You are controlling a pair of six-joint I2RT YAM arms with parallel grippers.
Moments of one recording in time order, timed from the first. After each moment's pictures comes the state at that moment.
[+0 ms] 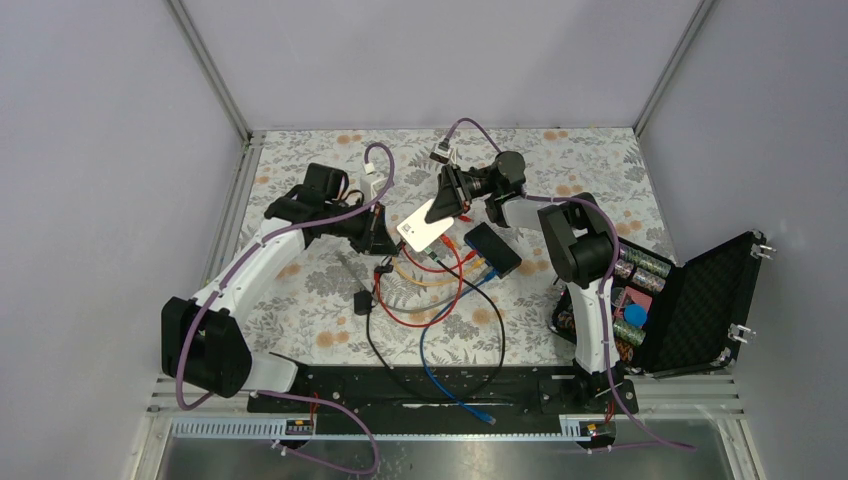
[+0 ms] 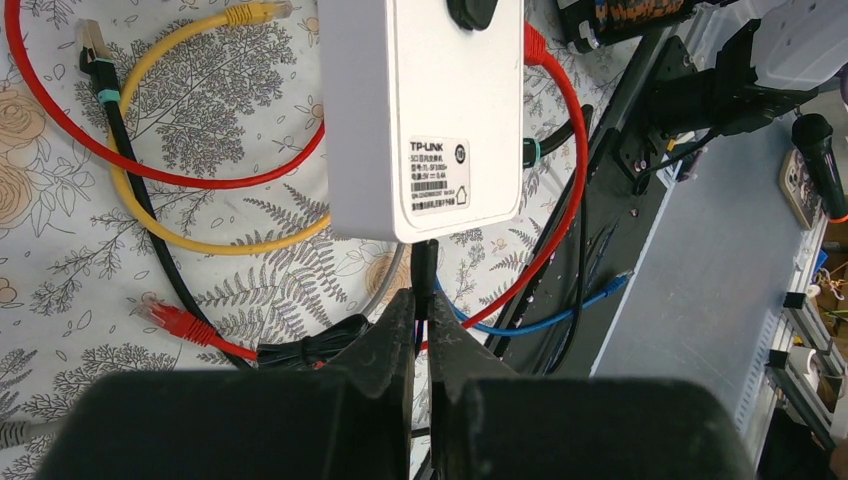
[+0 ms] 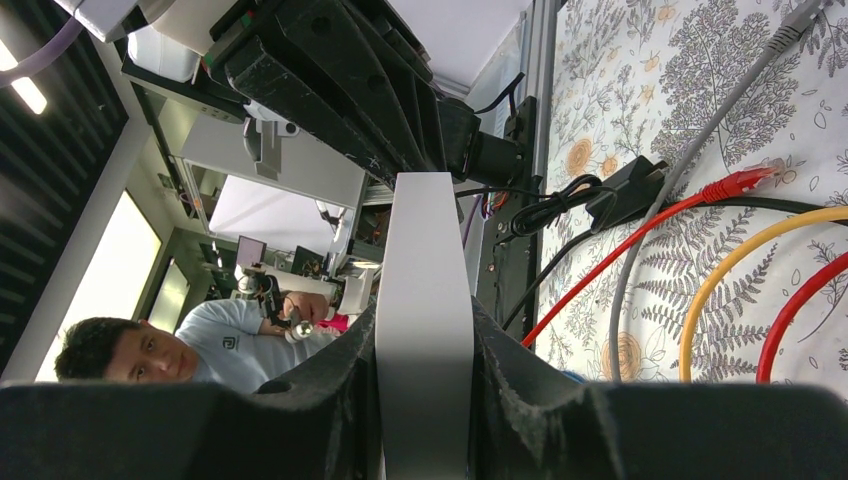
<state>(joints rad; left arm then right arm) -0.33 1.36 1.11 -0.65 0.82 0.08 0.42 2.21 1.37 1.30 -1.54 1.62</state>
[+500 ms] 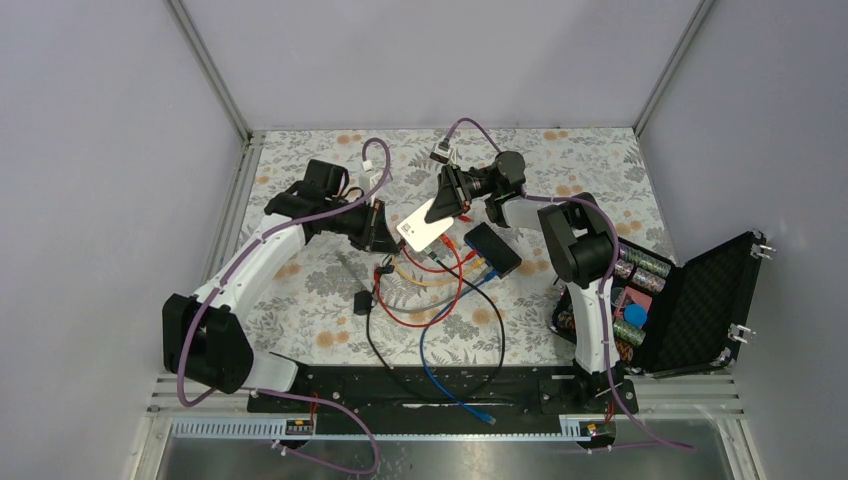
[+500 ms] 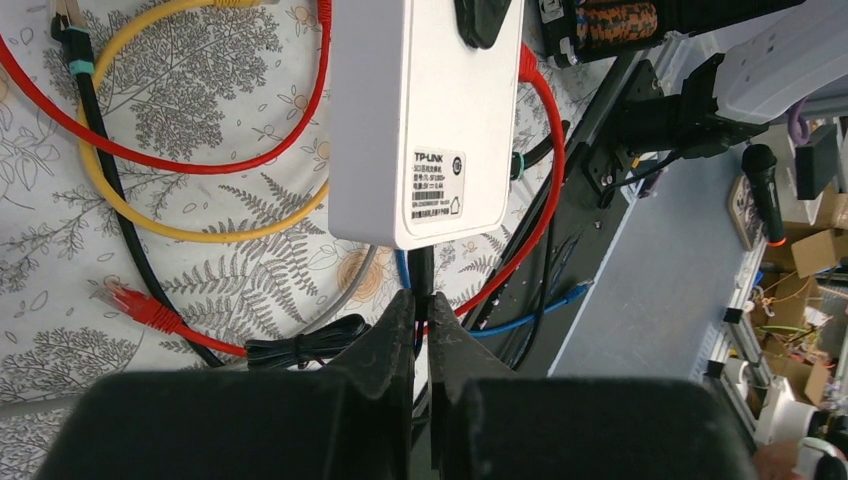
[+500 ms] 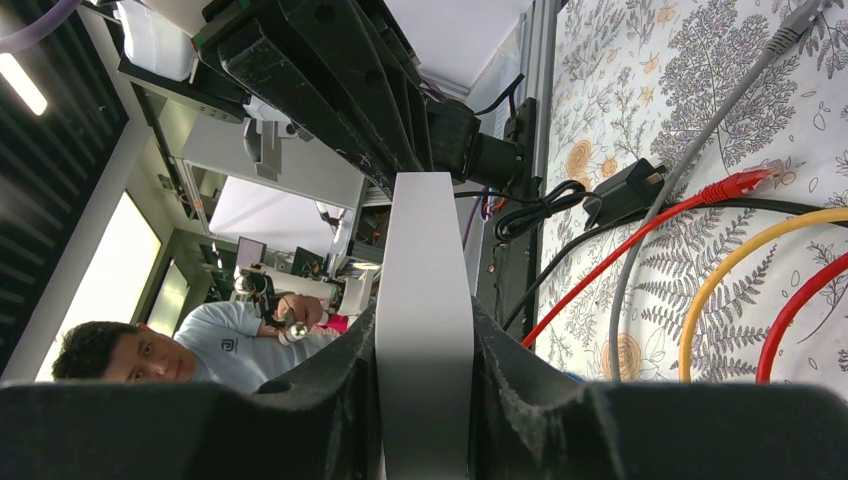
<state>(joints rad) -0.33 1.38 1.15 -0.69 0.83 -0.01 0.43 2.21 1.37 1.30 -1.54 1.62</state>
